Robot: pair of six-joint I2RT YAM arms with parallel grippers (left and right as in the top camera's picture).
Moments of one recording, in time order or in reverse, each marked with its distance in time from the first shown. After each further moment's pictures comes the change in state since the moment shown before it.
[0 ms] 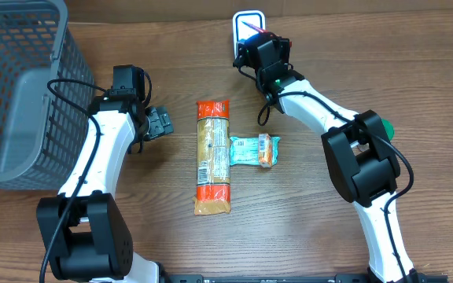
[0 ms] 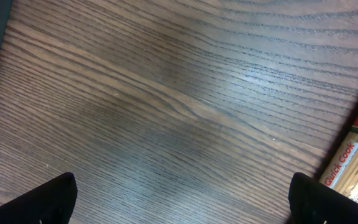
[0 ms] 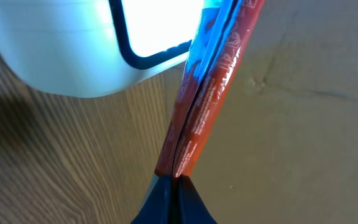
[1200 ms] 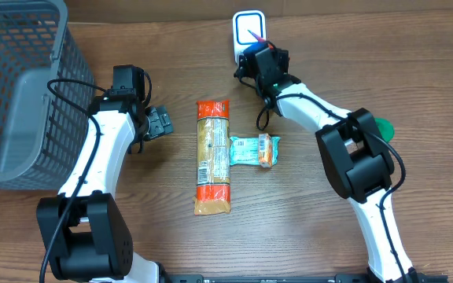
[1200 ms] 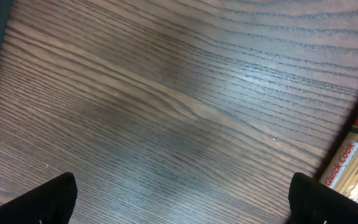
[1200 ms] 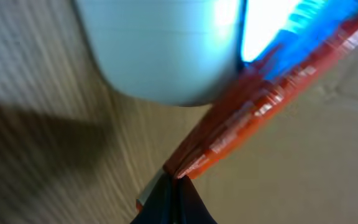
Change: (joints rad) left arm 0.000 0.000 0.000 0.000 0.000 0.000; right arm 0.000 0.053 -0.006 -0.068 -0.028 0.061
